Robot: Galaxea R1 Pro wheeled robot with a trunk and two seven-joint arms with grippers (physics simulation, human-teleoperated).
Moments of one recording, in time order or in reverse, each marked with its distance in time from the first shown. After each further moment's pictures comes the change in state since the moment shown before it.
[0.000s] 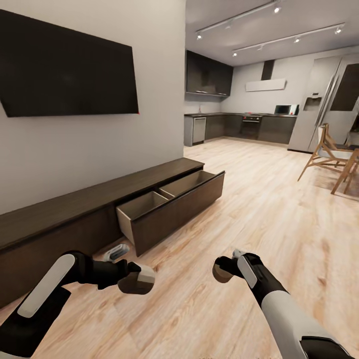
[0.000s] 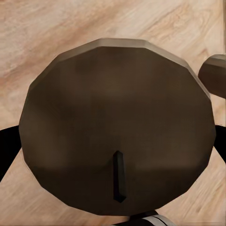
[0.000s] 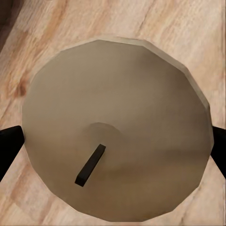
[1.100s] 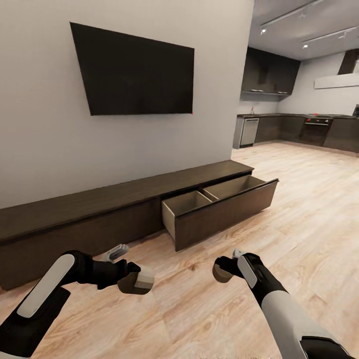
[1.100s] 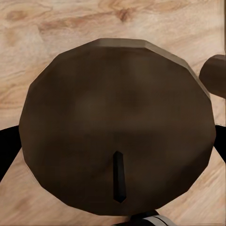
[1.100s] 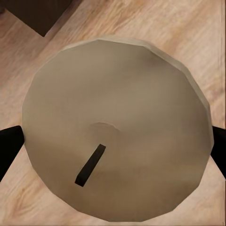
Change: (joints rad) left arm 0.000 0.003 0.000 0.000 0.000 0.000 0.000; right arm 0.000 0.000 -0.001 0.000 0.000 0.000 -0.001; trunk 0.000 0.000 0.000
